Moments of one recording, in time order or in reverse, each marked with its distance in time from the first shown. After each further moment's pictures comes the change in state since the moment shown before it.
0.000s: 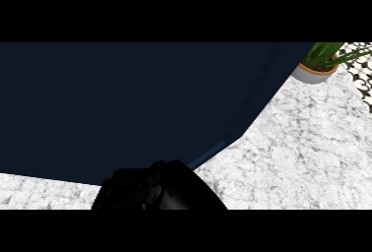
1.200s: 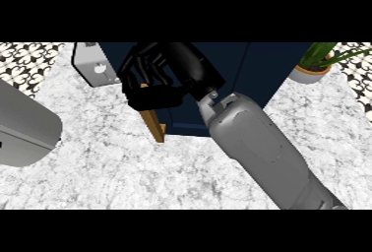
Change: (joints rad) left arm -0.173 -0.109 -0.082 -0.008 -0.100 0.046 0.217; right arm -0.353 0.000 -0.396 0.718 -0.122 0.192 -0.456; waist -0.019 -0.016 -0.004
